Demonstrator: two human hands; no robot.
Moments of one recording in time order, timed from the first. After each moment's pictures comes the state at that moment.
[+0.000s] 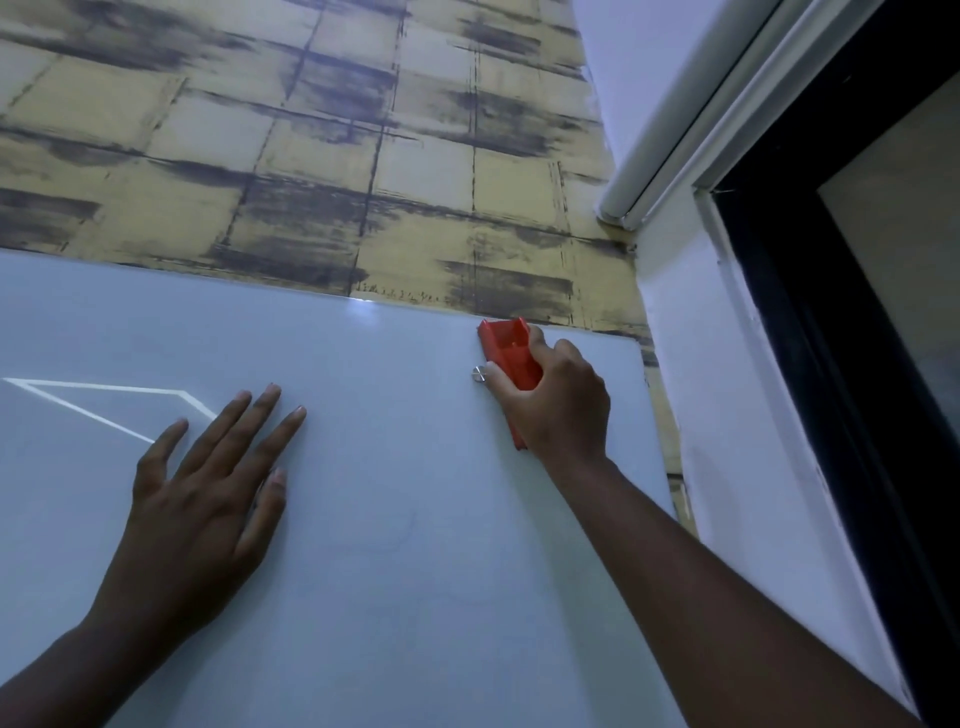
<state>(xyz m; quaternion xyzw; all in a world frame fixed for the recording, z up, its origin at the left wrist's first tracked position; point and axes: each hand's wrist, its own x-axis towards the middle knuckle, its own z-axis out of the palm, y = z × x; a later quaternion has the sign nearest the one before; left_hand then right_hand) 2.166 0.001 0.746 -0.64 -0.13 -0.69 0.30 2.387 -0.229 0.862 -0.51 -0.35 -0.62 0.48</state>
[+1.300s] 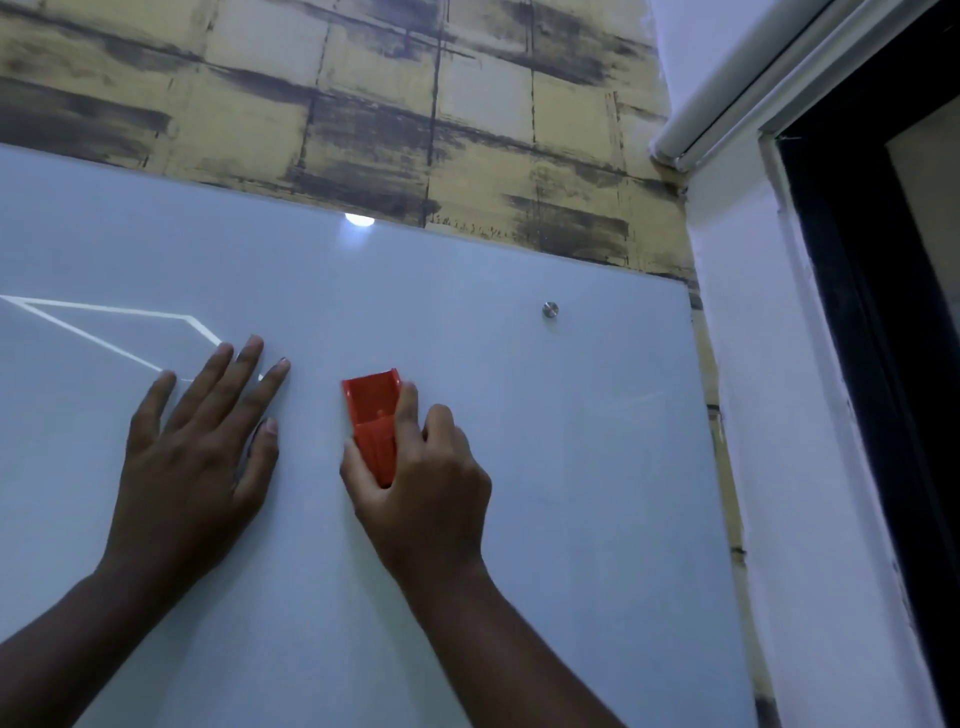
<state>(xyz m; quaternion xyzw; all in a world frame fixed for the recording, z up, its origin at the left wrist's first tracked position) 2.098 0.048 0.707 -0.66 -0.12 -0.70 0.25 2.230 -0.110 0.706 -0.53 -0.35 -0.65 0.42</state>
